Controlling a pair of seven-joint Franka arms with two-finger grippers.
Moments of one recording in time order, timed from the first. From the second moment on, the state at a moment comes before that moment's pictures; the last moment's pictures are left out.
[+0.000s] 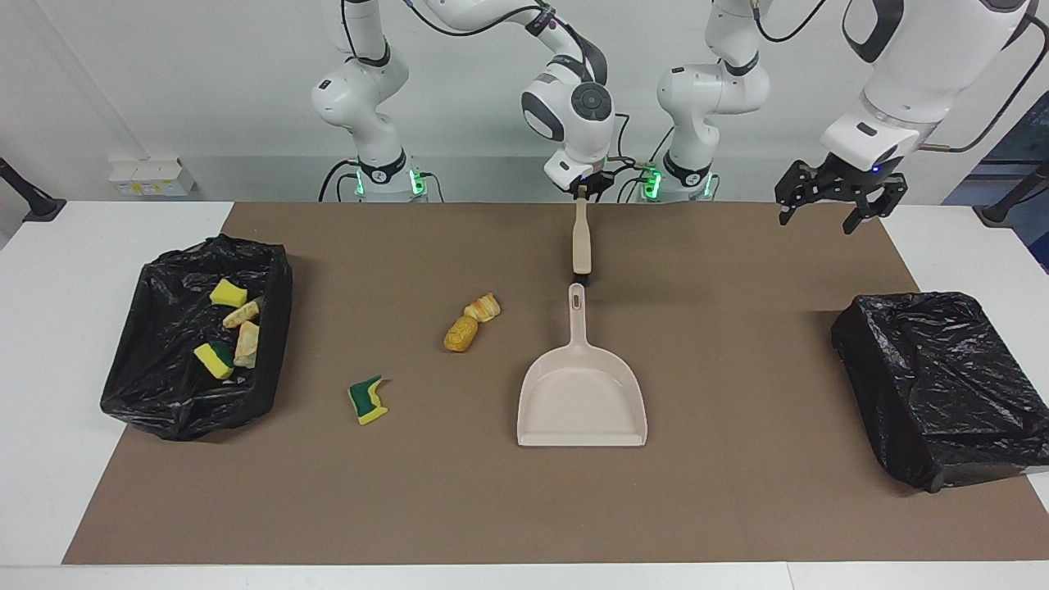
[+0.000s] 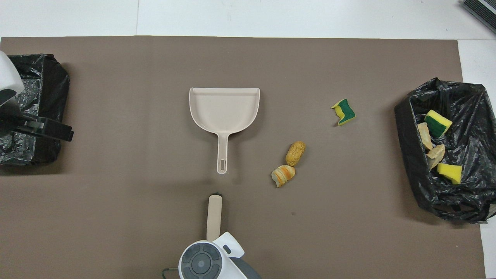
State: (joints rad) left arm -0.06 -0.01 -0.05 -1.57 0.00 1.54 0.15; right arm 0.96 0.15 0.07 -2.09 0.37 2.11 0.91
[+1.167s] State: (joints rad) left arm -0.47 0.11 -0.06 -1.84 0.00 1.98 -0.36; right arm 0.40 -0.13 0.05 -2.05 0.03 1.59 0.38
